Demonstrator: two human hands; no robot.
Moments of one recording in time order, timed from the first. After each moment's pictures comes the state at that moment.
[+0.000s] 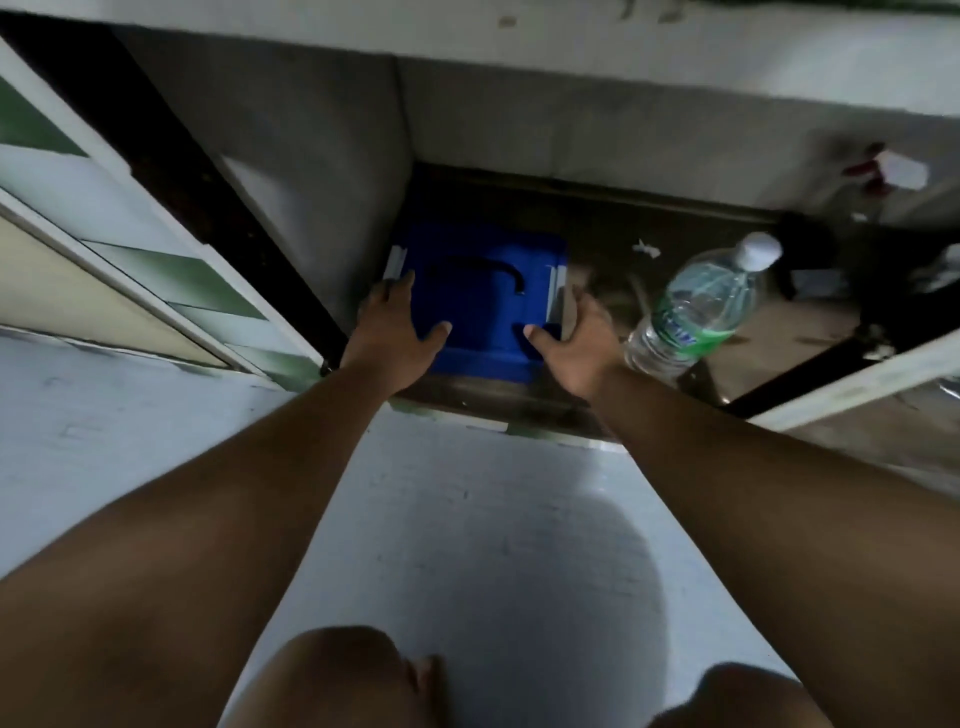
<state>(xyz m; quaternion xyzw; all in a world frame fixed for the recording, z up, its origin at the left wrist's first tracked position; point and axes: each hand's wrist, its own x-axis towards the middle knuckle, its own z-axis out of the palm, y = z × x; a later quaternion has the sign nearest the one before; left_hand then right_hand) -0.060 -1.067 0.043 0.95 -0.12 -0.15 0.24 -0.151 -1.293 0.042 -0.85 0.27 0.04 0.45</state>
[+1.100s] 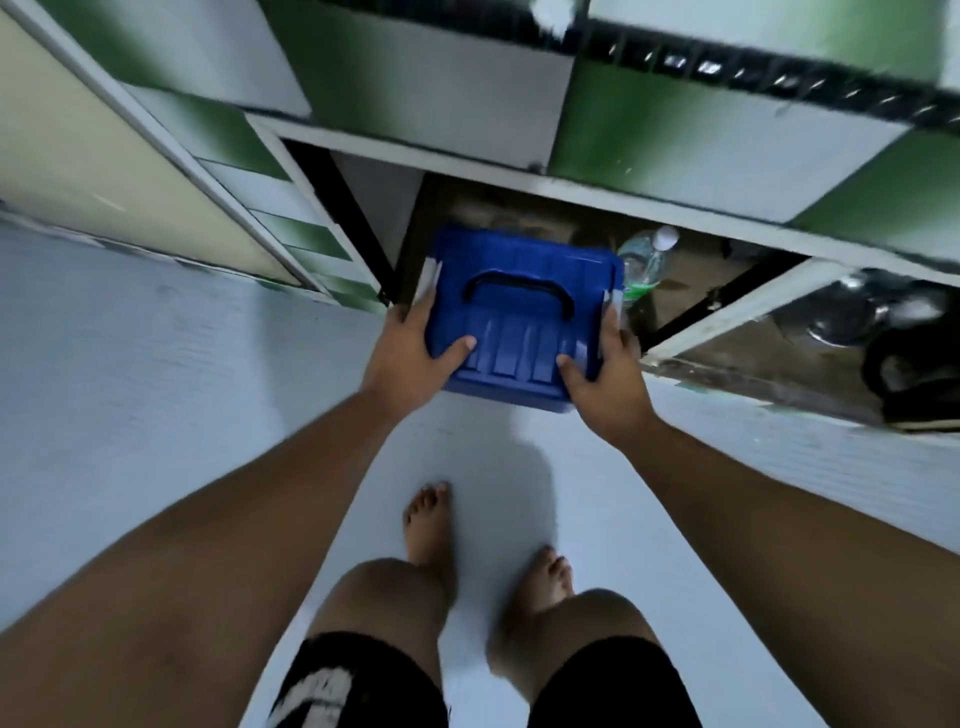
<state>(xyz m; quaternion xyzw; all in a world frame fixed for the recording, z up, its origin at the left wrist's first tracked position) -0.232 -1.022 0.235 0.91 -0.07 -0.21 0.35 -0.330 -1.256 0.247 -0.86 0.26 0.10 0.42</state>
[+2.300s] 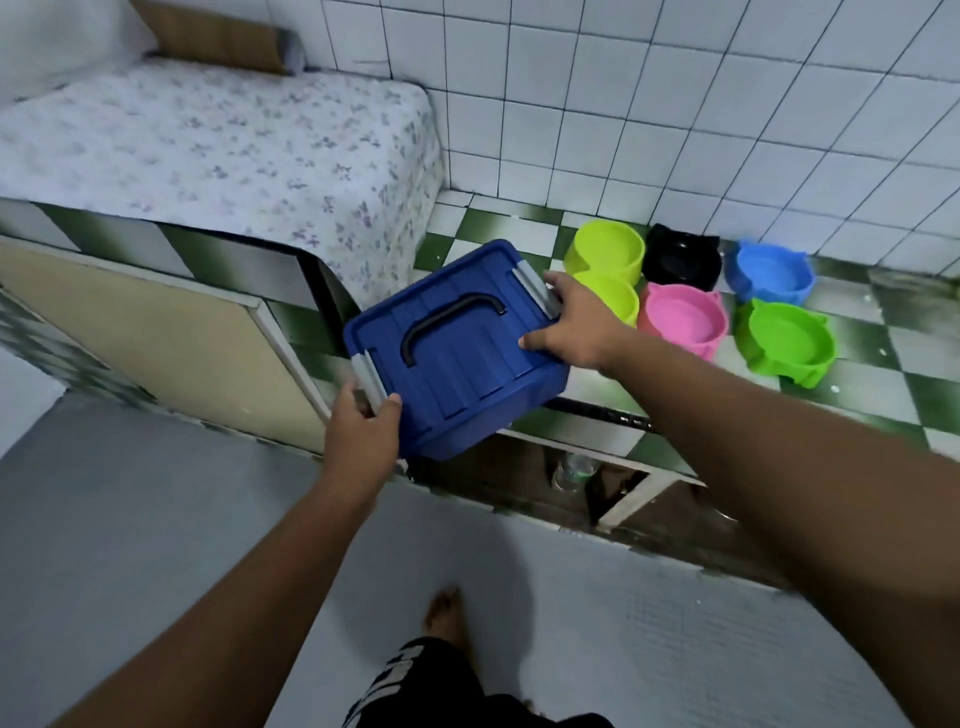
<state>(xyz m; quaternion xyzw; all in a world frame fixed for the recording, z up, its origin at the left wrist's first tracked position) -0.238 -1.011 0.618 0.80 0.16 -0.05 0.57 -0.190 -1.272 0.685 -0.89 0.10 0.06 0.44</state>
